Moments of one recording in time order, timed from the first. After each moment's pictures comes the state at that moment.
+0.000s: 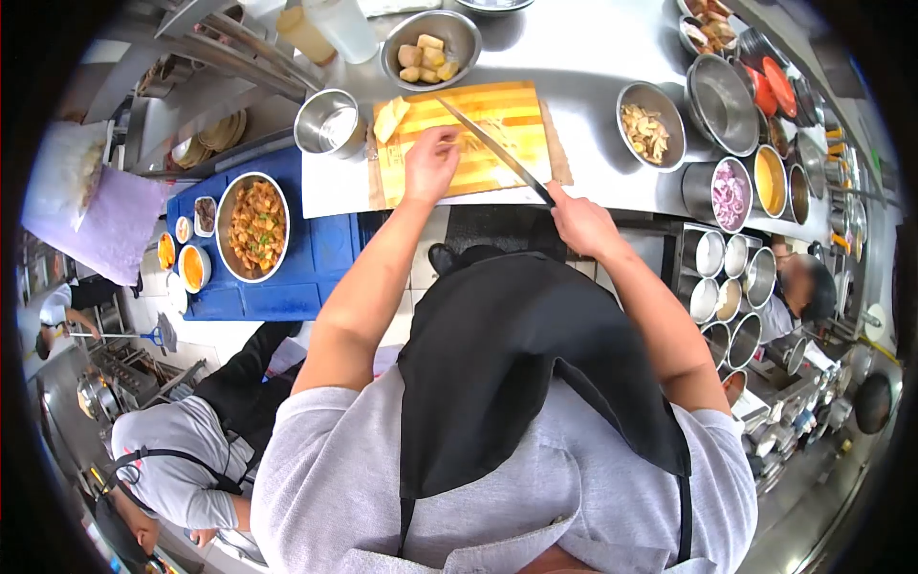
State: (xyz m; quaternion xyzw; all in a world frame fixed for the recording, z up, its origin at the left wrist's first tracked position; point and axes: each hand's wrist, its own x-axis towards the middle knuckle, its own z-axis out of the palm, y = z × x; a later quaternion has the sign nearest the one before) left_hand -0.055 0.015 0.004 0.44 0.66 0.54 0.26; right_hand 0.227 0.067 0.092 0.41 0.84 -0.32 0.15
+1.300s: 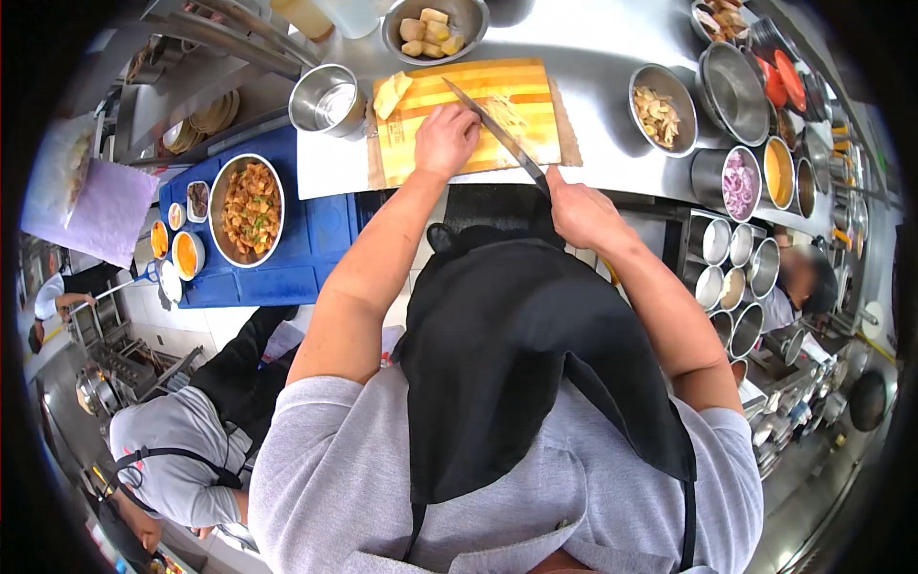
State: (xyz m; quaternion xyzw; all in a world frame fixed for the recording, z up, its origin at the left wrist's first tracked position) left_hand -0.051 0.028 -0.008 0.63 0.68 0.37 0.00; right_hand 0.195 0.052 0.132 0.40 0.85 -0.28 0.21
